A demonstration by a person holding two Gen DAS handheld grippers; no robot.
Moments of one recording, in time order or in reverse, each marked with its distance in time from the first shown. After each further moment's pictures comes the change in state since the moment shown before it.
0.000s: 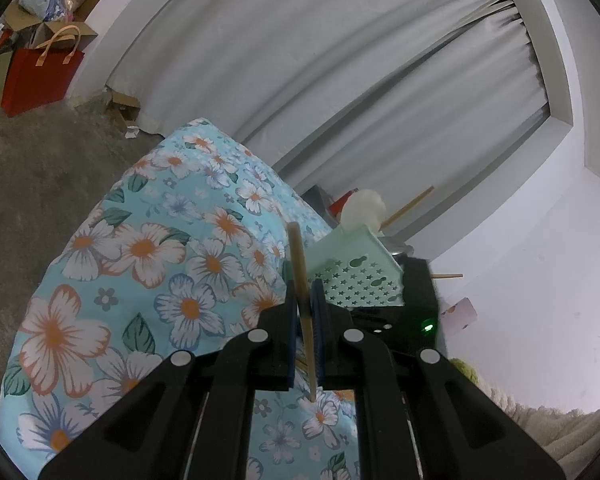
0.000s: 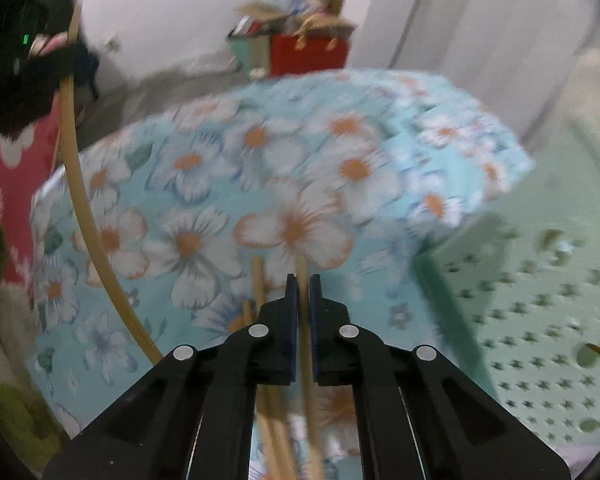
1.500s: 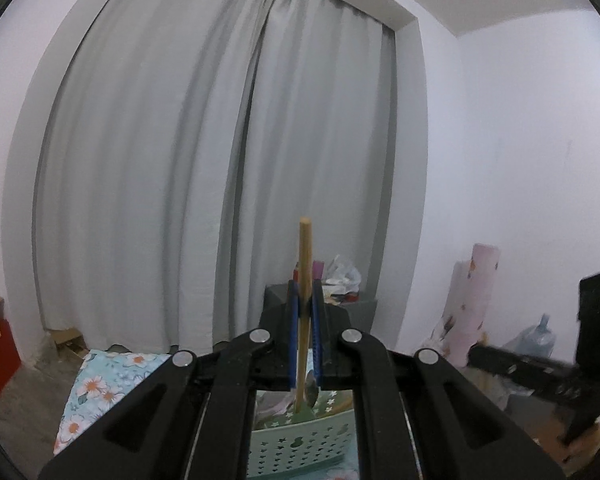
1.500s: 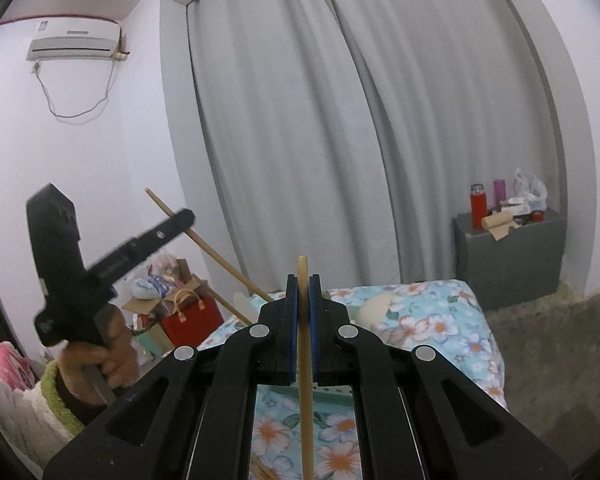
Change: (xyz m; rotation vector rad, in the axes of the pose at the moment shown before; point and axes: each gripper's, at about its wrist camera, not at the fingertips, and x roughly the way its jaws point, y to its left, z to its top) left arm 0.129 -0.239 0.031 0.759 -0.288 -0.041; right arm -0.237 -0.066 -0.139 0.724 -0.838 -0.313
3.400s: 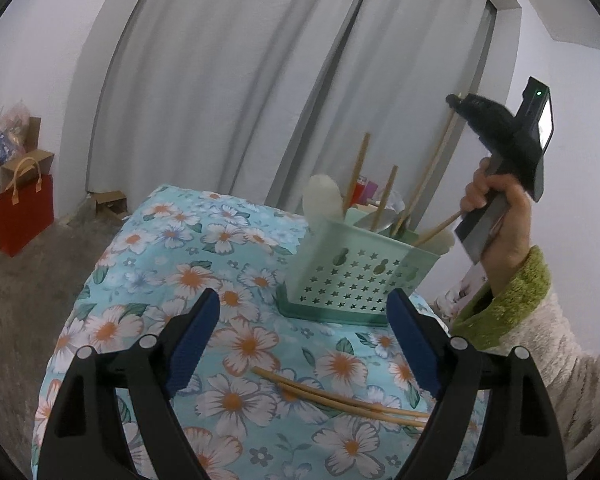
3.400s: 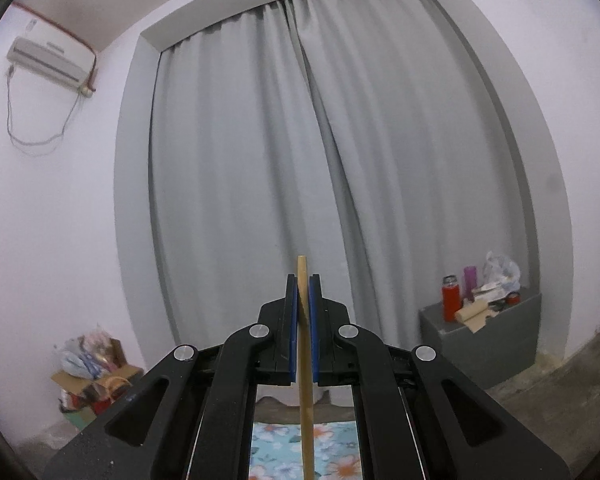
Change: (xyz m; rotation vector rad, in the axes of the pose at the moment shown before) left arm -0.102 0.084 -0.122 -0.308 0.288 0.144; right arm 0.106 0.049 0.073 -0.074 -0.321 -0.225
